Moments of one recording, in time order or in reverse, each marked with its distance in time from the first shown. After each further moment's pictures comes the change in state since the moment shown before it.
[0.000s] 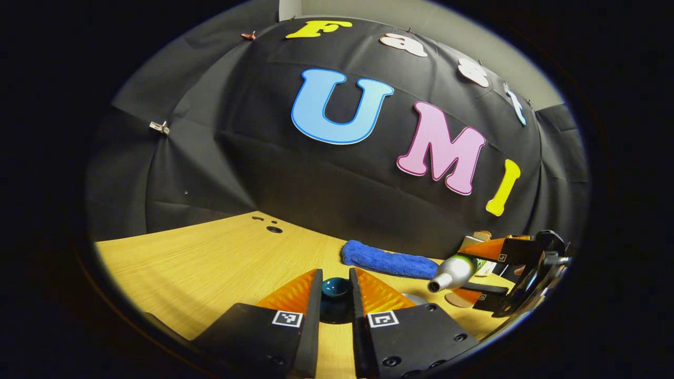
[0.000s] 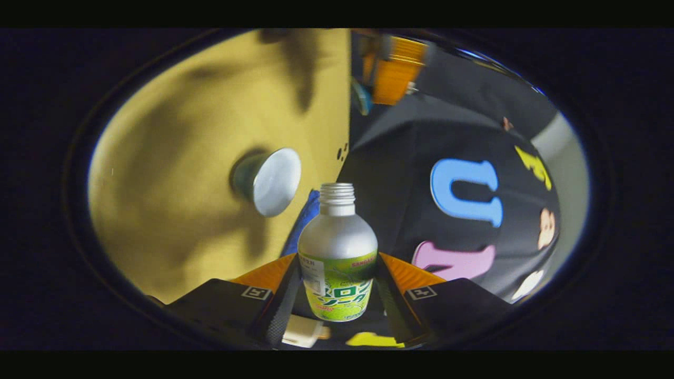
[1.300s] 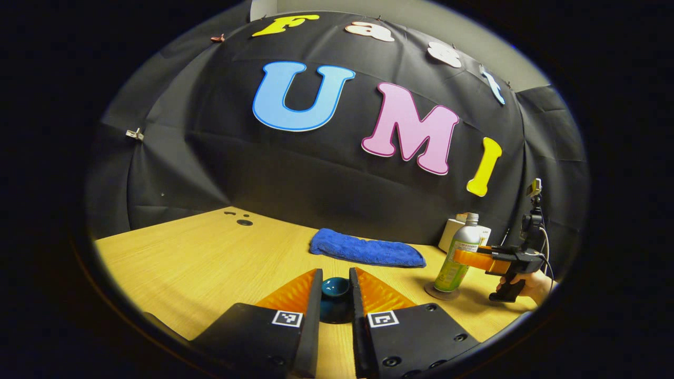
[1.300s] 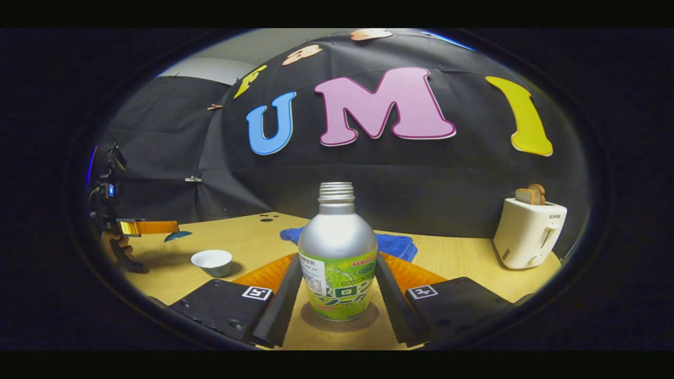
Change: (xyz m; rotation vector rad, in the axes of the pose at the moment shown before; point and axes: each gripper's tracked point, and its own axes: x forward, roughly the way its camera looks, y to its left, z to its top) left arm 0.011 -0.078 -0.031 0.079 0.063 -0.078; right arm -0.005 0.020 -0.149 1.647 -0.180 -0.017
